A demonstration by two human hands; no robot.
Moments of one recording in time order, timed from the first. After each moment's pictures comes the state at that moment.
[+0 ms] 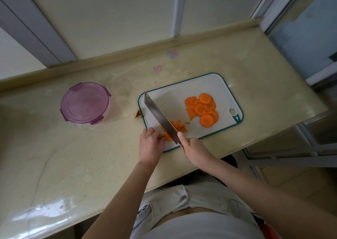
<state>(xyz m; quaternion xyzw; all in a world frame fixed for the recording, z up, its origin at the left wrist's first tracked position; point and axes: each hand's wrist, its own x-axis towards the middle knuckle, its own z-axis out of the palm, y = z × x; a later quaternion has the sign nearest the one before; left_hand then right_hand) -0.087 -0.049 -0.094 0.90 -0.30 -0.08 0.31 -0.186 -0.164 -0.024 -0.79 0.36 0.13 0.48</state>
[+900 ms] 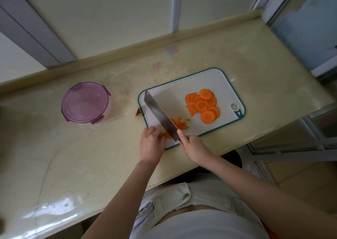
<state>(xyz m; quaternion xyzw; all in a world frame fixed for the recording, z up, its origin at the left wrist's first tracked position) -0.090 -0.047 -0.086 0.90 -0.31 -0.09 0.31 -0.185 -0.163 -0.038 -0.78 0.37 0.13 0.49</state>
